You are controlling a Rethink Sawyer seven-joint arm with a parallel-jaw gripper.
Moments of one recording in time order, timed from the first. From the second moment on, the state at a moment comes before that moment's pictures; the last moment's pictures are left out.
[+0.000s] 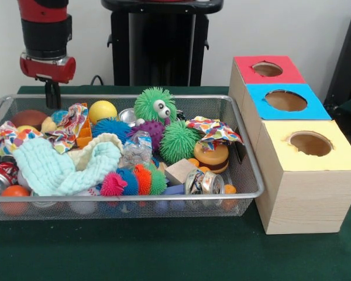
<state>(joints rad) -0.88 -0.59 0.09 1.91 -0.34 0.16 1.53</state>
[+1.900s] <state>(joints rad) -0.92 -0.57 0.10 1.78 -0.33 0.27 1.53</state>
